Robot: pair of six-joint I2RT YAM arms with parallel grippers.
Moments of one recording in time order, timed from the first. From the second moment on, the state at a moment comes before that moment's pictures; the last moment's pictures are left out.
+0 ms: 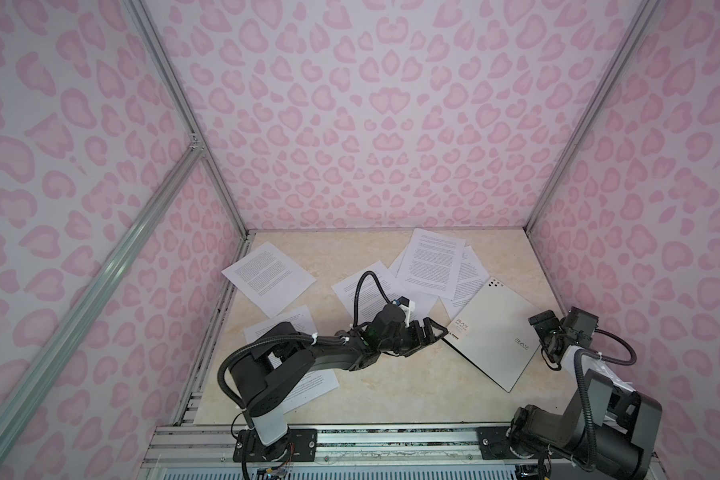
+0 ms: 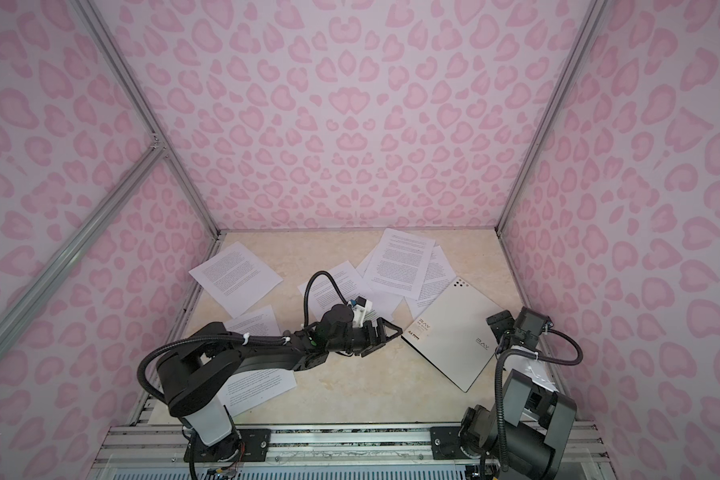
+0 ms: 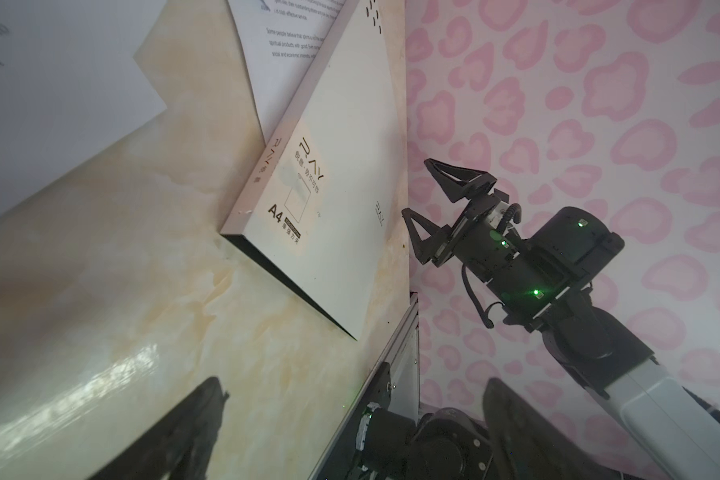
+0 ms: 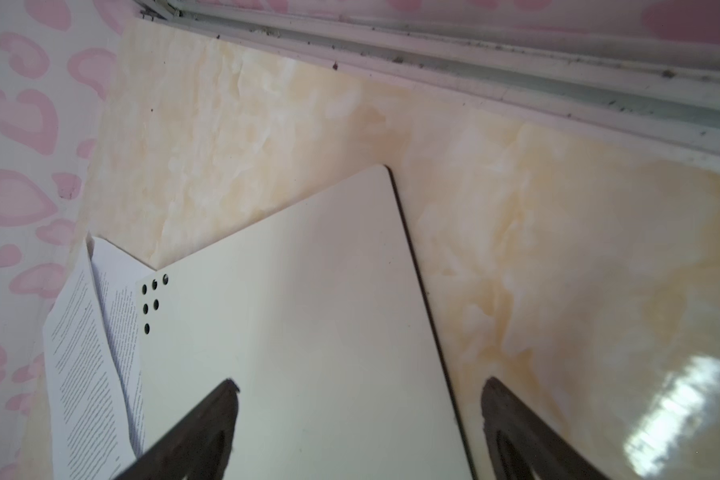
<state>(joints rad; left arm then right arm) -0.96 1.81 0.85 0.54 0.37 -1.28 -0.56 1.26 0.47 -0.06 -0.17 0.72</state>
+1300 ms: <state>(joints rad) -1.03 2.29 1.11 0.99 0.29 -1.56 -0.56 1.24 0.40 -0.02 -0.37 0.71</state>
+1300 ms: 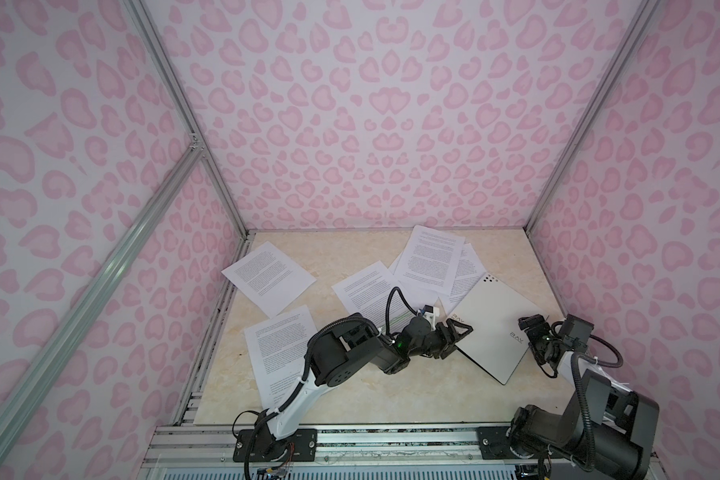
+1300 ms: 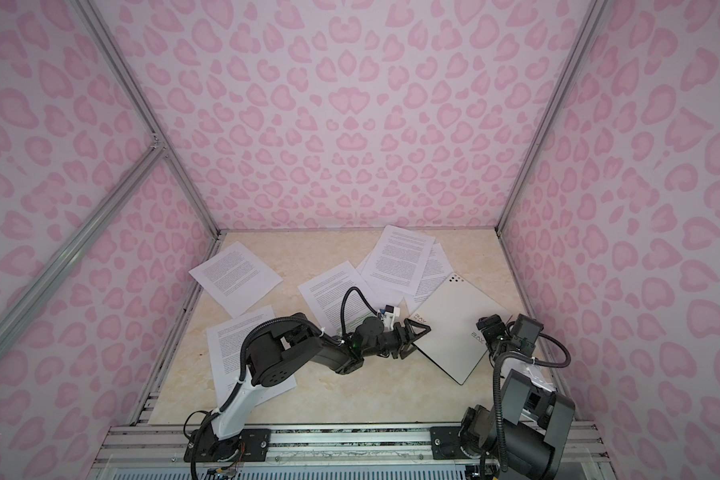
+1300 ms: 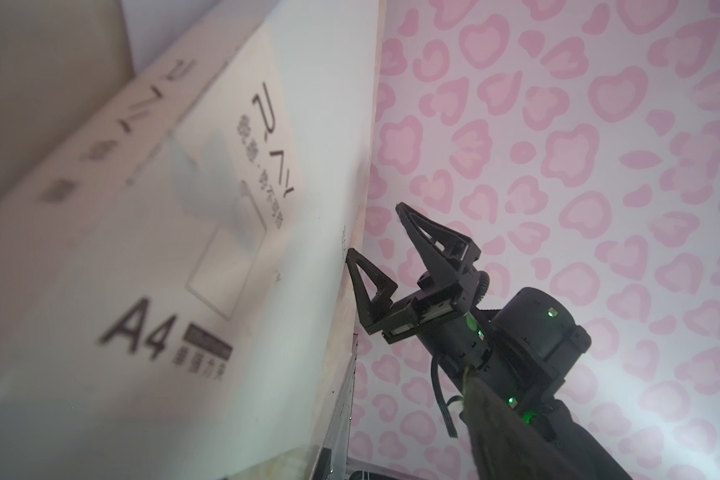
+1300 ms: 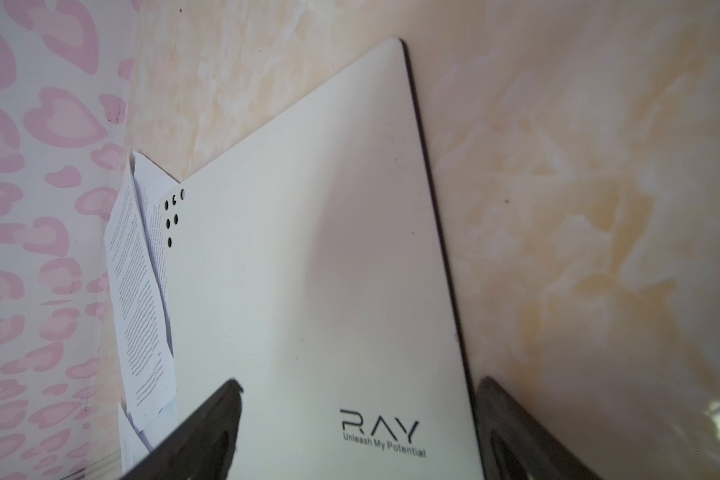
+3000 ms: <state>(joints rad) -0.98 2.17 1.00 1.14 0.19 -1.76 -0.51 0.97 0.37 0.02 -0.68 0.88</state>
